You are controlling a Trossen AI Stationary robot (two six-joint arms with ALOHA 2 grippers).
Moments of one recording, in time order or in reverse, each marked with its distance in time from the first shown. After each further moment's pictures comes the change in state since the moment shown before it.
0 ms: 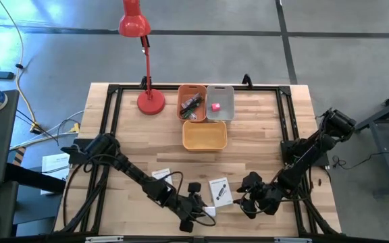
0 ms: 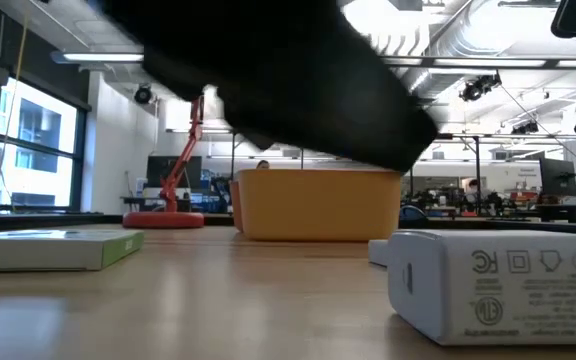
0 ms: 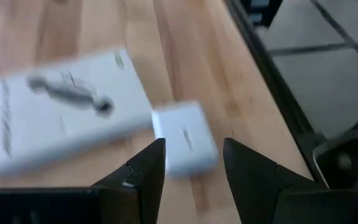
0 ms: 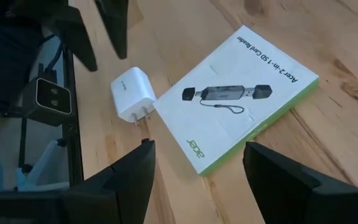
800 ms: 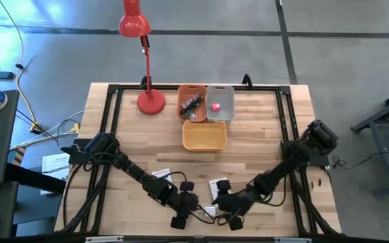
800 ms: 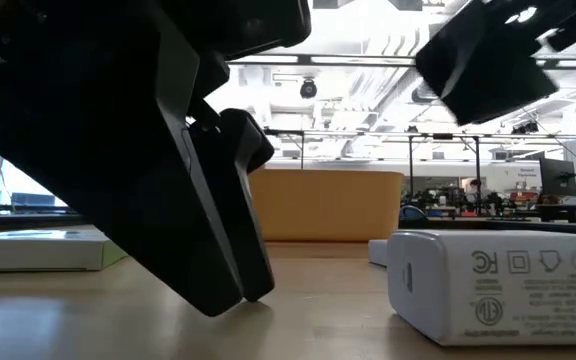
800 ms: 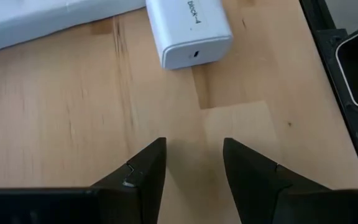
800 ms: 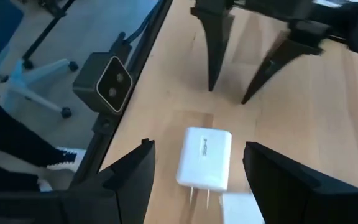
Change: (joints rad) left arm 0.007 -0.011 0.000 -0.299 0.175 -0.102; right arm -0.177 0.276 0.282 0.184 -0.318 -0.810
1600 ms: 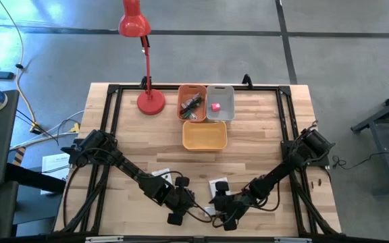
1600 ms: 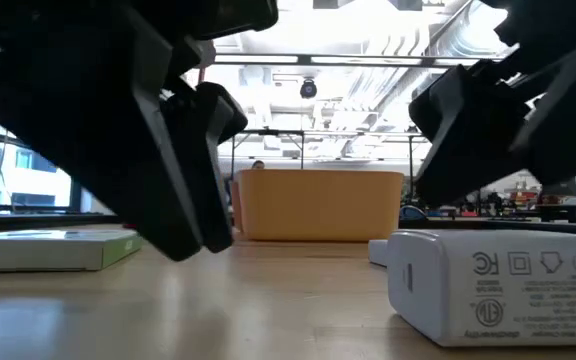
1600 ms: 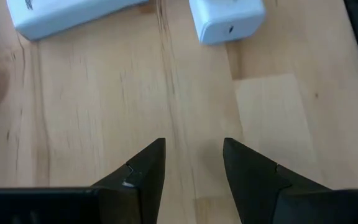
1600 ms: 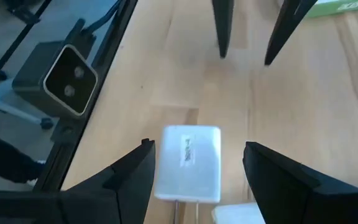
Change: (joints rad) left arm -0.007 -0.071 0.000 -0.167 -0.097 -0.001; right arm 0.006 0.122 0.013 0.080 0.086 0.068
